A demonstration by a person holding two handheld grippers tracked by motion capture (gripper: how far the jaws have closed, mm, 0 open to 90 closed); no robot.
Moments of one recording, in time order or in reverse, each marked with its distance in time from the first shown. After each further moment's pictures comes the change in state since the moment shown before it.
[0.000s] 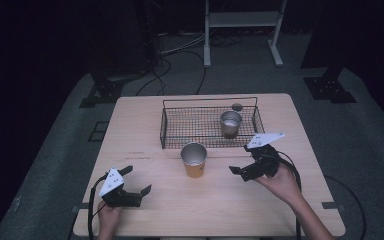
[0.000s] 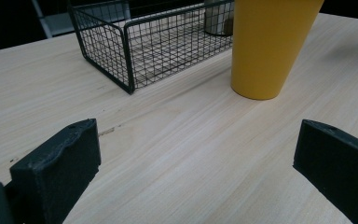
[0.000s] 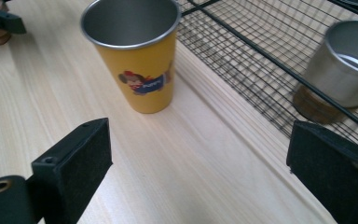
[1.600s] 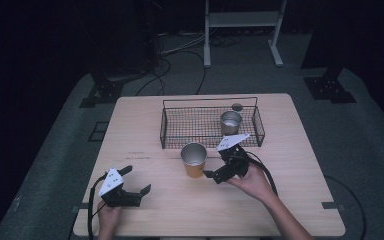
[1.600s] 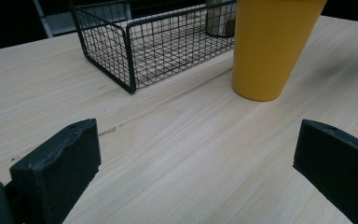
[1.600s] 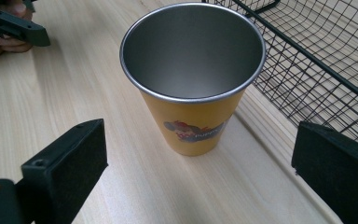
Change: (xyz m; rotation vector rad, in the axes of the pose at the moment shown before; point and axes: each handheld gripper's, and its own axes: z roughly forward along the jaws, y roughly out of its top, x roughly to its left) left arm 0.001 0.000 0.000 -0.005 0.002 -0.009; right arm 0.031 0.029 0.062 0.025 0.091 -0.042
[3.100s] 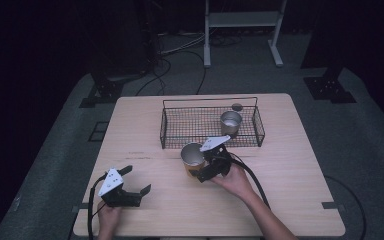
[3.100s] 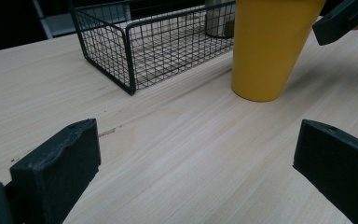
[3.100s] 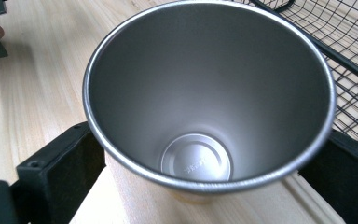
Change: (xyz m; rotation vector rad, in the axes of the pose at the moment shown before) left arm 0.000 0.000 0.000 -0.001 -0.001 0.005; right arm 0.005 0.008 0.053 -0.011 -0.021 -0.002
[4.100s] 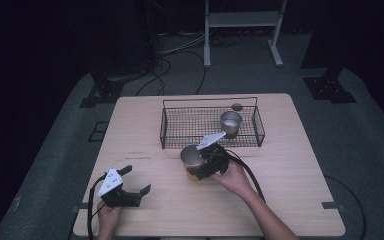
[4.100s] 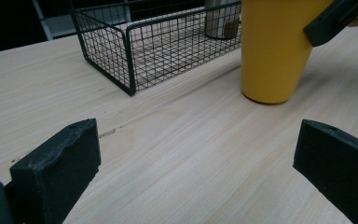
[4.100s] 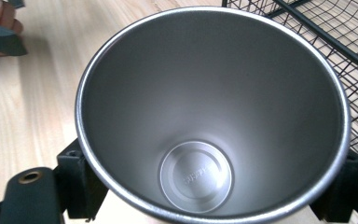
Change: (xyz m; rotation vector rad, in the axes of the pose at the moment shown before) left arm 0.000 0.000 -0.001 -0.007 -0.002 -0.003; right arm 0.001 0.011 -0.001 0.054 0.058 0.000
